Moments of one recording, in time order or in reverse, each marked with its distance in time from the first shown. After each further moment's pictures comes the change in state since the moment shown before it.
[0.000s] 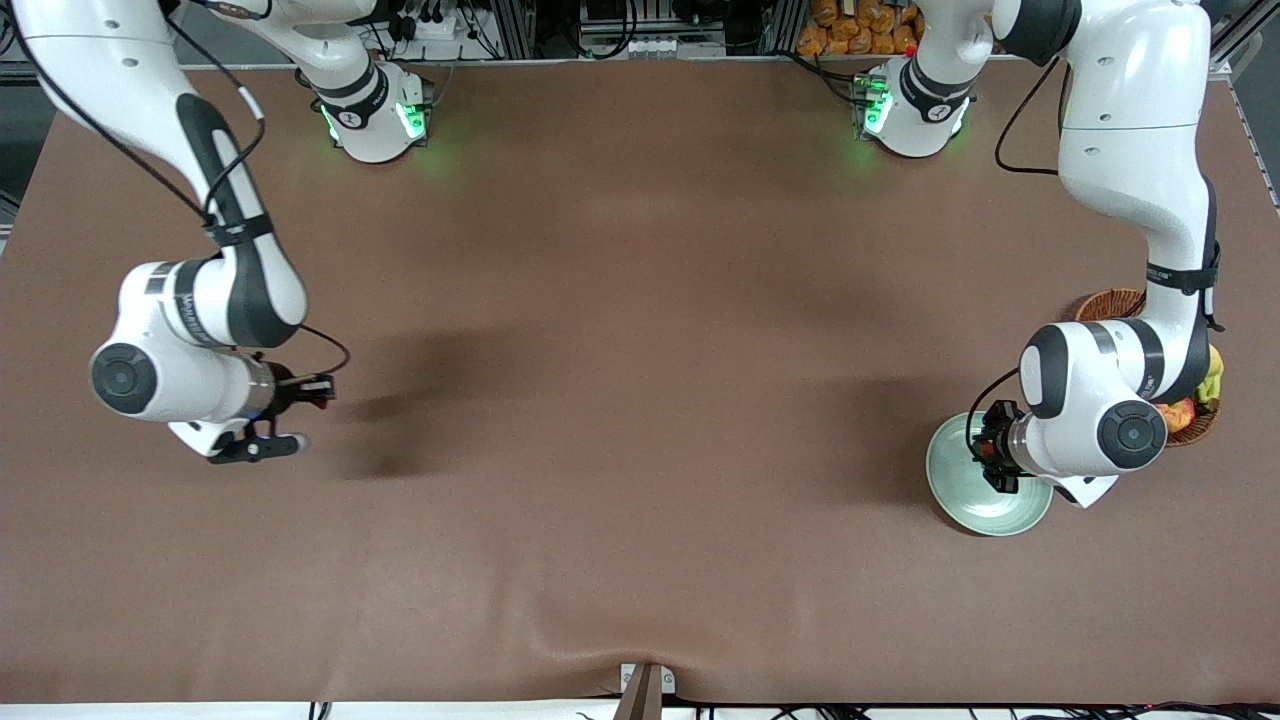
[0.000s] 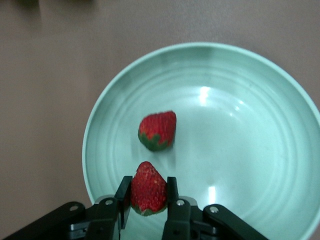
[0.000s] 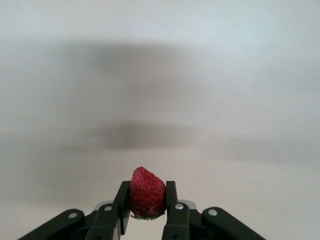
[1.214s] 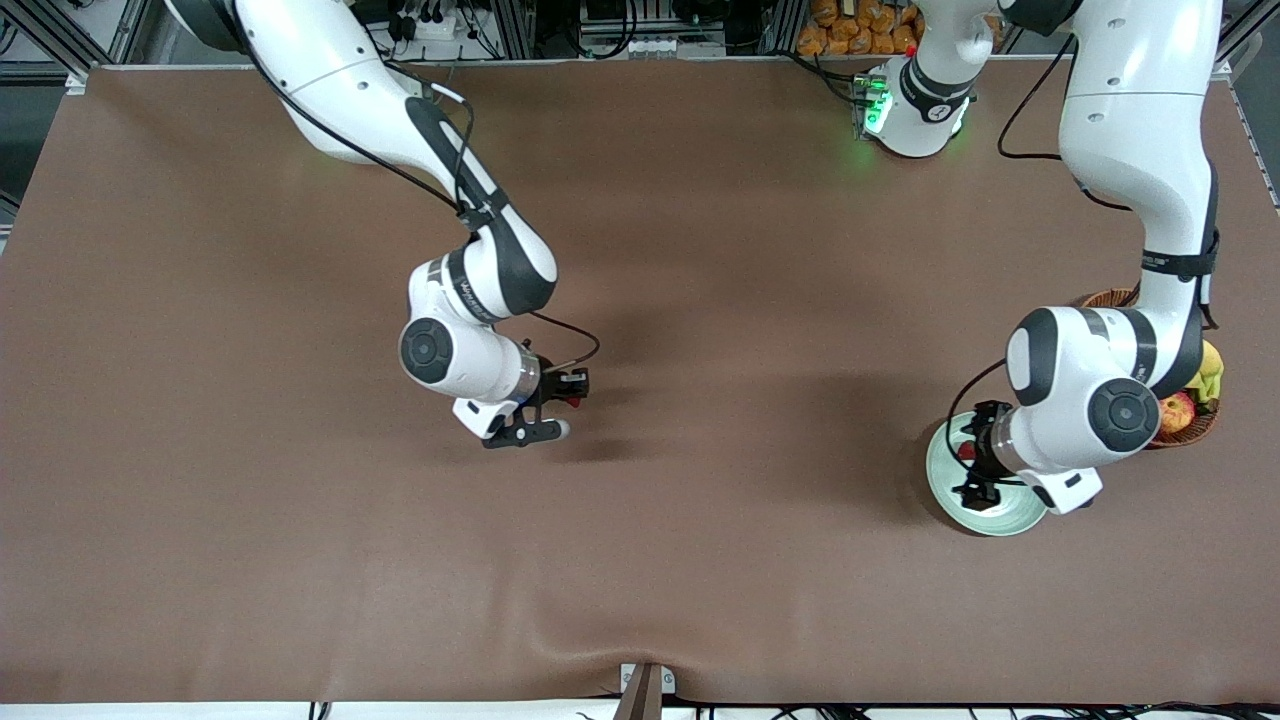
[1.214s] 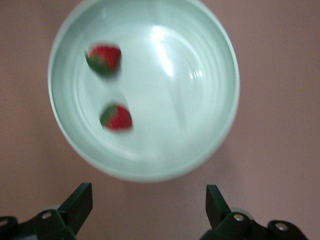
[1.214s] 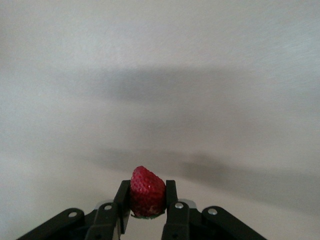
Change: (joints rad) left arm 0.019 -0.081 -0.151 0.008 0.022 0.036 0.068; right arm 0.456 0.238 0.001 0.151 0.443 0.295 0.165
